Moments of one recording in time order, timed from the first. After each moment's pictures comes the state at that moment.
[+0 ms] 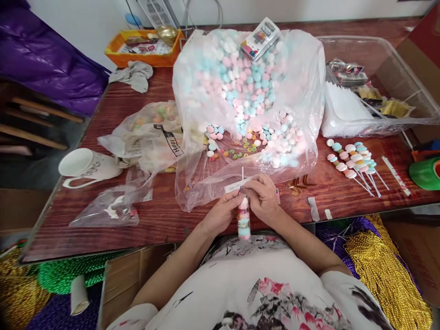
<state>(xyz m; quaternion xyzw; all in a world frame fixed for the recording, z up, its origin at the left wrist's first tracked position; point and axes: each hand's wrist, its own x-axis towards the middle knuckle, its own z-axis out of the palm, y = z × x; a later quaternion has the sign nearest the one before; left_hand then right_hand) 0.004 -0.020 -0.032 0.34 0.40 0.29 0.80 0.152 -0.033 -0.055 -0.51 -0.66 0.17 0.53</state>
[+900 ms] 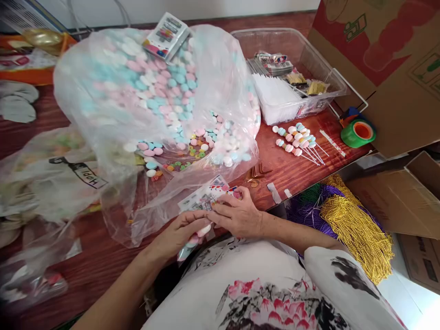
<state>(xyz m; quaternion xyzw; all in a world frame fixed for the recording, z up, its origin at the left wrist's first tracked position) -0.001 -0.010 -0.021 0.67 0.36 -0.03 0.65 0.199 -0.088 -0.046 -0.47 -0.84 0.01 0.26</state>
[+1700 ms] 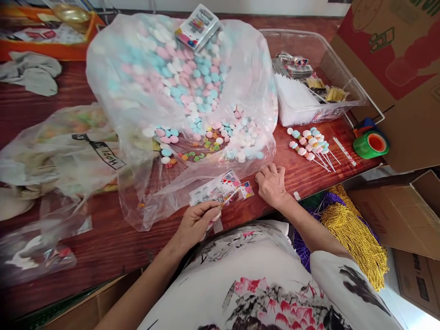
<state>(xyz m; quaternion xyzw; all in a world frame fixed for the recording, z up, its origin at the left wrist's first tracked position) -0.004 -0.030 -0.051 0.63 0.44 0.18 0.61 0.252 -0.056 -0.069 -0.69 -0.71 -0.03 0.09</state>
